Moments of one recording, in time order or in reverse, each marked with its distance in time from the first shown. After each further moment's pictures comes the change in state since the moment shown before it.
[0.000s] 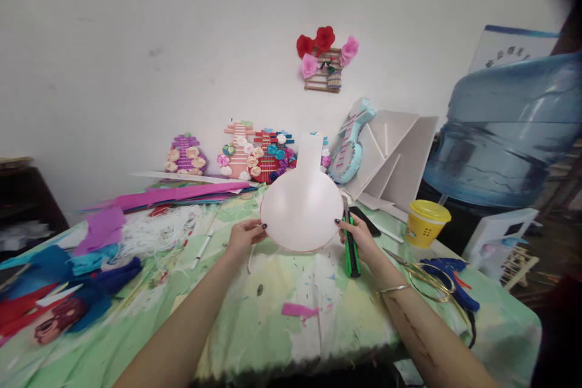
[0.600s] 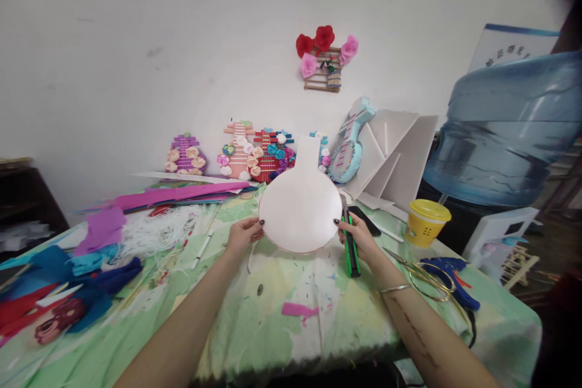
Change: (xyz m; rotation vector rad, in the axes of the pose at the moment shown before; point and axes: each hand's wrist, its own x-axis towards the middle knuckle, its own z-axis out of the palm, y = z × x) left_hand -0.001 0.003 0.000 -0.044 0.038 0.012; right_hand -0.006 -0.008 0.005 -0.012 -0.040 0.011
